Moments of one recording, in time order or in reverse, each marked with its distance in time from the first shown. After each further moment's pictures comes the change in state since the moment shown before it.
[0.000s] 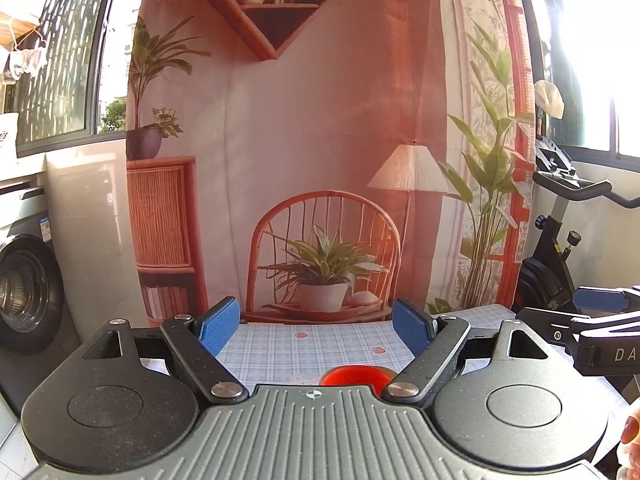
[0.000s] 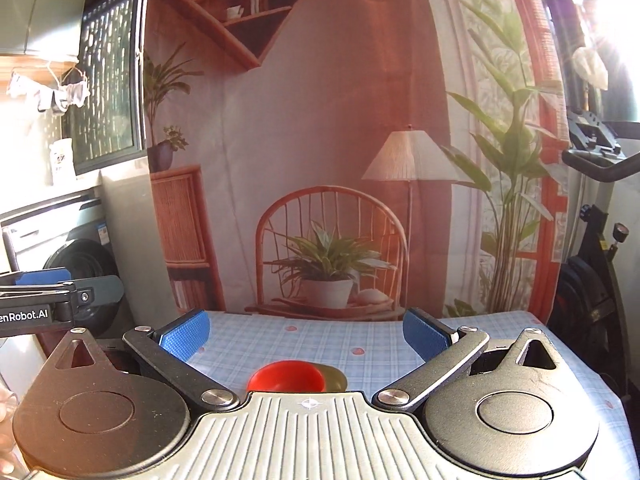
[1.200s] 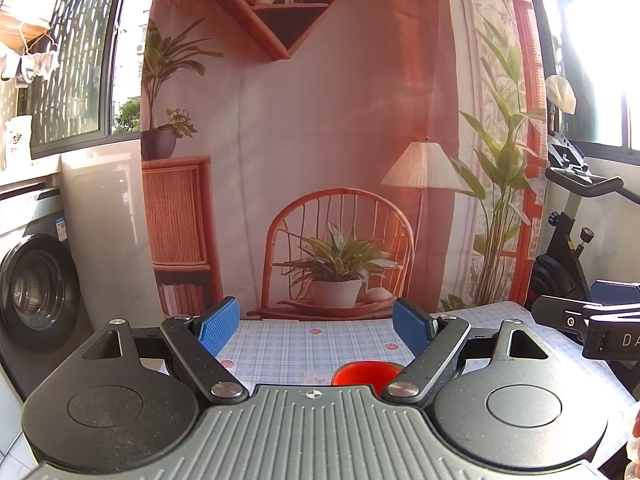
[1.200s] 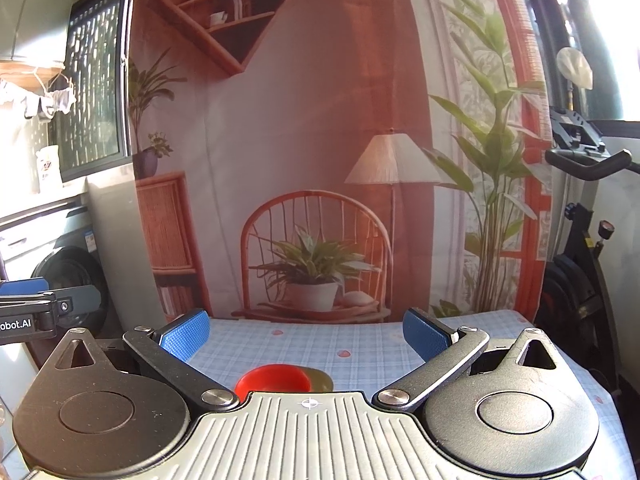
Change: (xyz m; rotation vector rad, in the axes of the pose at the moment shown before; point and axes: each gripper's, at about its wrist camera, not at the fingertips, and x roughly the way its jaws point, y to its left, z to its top) left arm -0.006 0.005 0.002 0.004 0.010 0.040; right arm -0.004 -0.007 -0.002 0.024 -0.011 -0.047
